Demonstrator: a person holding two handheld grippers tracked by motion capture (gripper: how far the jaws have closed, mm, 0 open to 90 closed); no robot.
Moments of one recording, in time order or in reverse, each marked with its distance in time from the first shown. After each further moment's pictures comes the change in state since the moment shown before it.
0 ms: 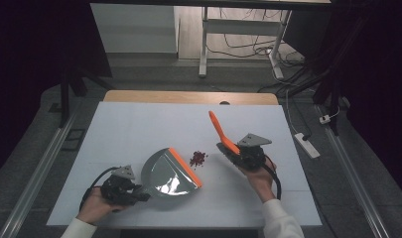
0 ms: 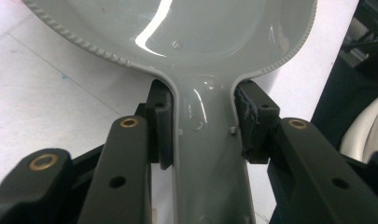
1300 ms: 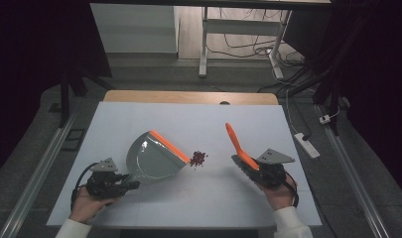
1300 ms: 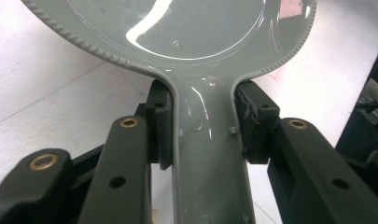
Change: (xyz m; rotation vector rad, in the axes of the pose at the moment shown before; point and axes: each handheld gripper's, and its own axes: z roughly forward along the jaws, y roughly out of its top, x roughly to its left) left arm 0.011 -0.014 -0.030 -0.211 0.109 -0.096; right arm 0.003 -0.034 -0.061 0.006 -0.030 0.023
